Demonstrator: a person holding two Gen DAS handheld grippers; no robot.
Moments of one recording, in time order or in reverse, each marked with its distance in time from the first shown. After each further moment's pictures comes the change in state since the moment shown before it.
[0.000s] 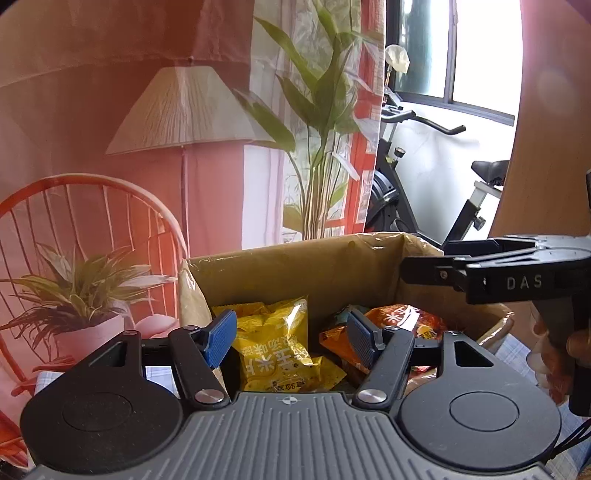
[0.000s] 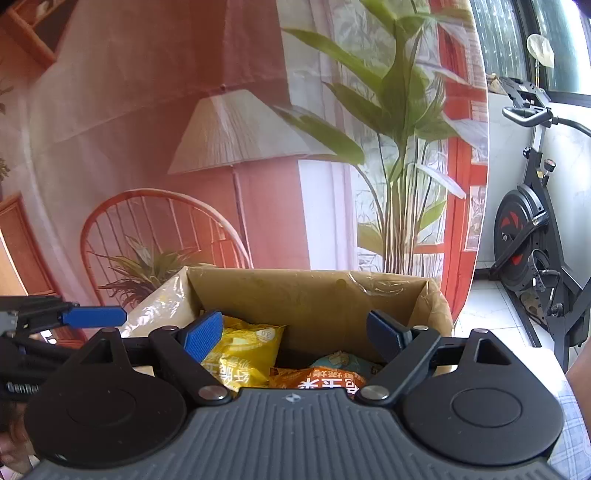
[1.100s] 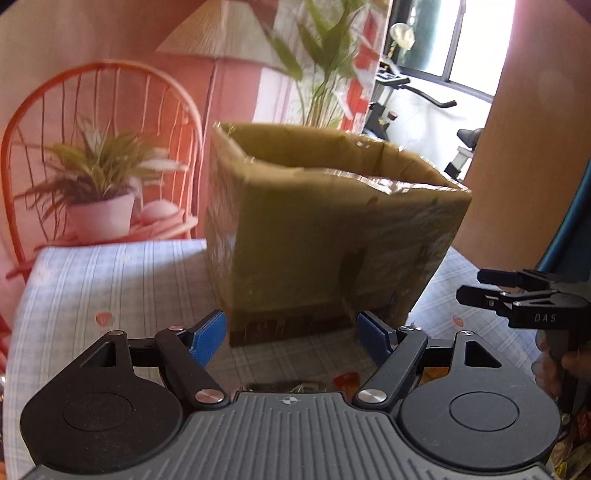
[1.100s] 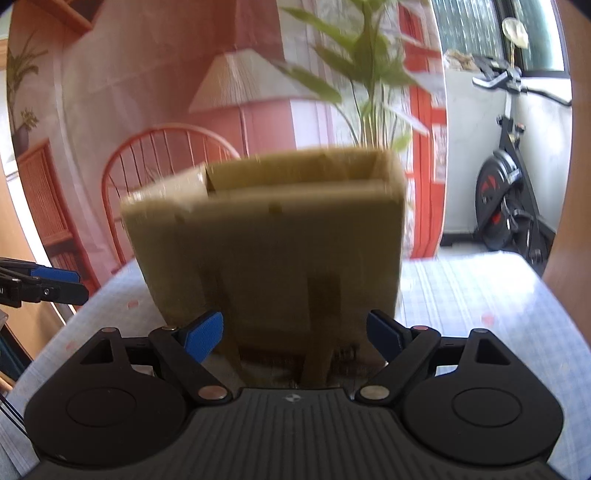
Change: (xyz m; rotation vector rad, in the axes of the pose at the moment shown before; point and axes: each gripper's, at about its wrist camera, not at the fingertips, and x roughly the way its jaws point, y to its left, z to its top) left arm -0.066 0.020 -0.134 -0.114 0.119 -0.061; right arm -0.095 0.007 -0.163 0.019 0.045 -0.037
